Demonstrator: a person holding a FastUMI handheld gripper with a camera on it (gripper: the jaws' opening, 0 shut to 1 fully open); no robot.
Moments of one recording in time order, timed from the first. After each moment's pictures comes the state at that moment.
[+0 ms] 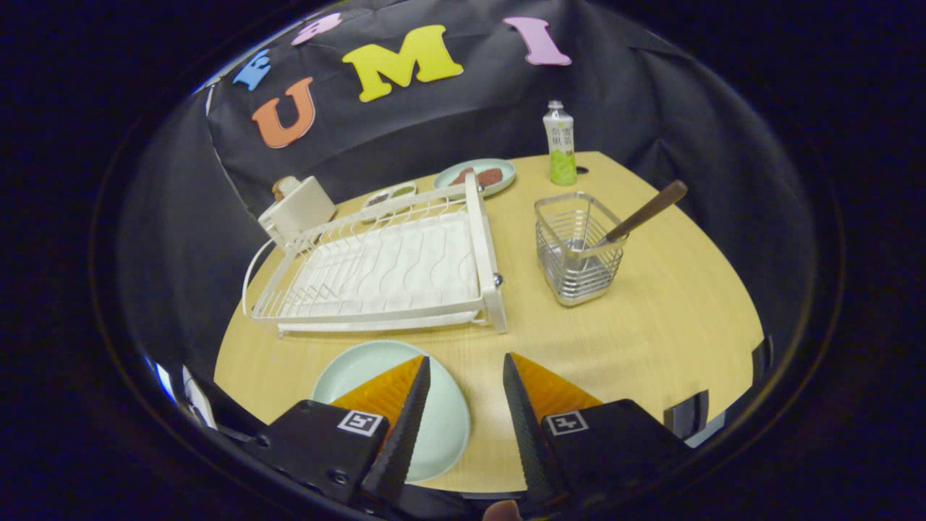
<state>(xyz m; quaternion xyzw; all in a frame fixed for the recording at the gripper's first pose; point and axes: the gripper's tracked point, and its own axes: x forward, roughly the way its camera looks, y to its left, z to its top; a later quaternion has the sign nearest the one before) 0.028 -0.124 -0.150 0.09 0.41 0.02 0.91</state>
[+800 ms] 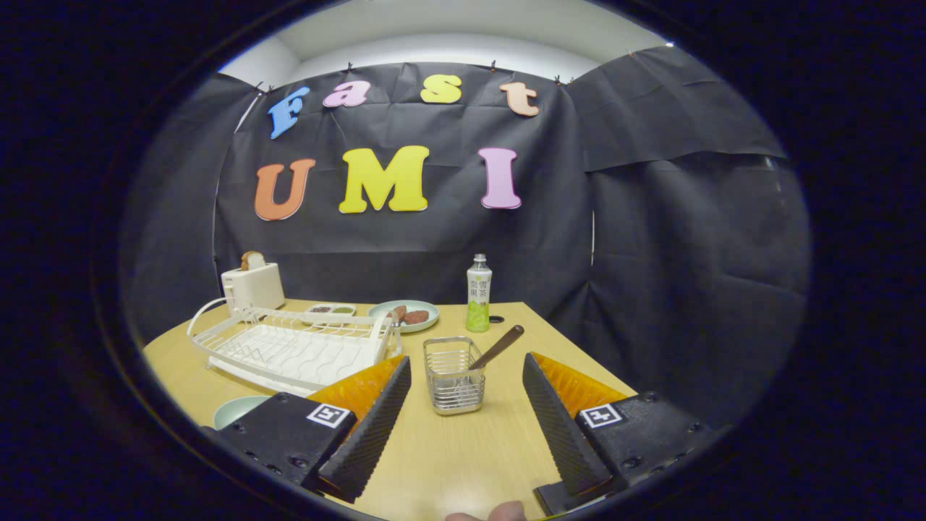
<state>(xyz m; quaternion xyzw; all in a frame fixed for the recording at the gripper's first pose) 0.046 -0.241 -0.109 0.01 0.14 -0.08 0.99</state>
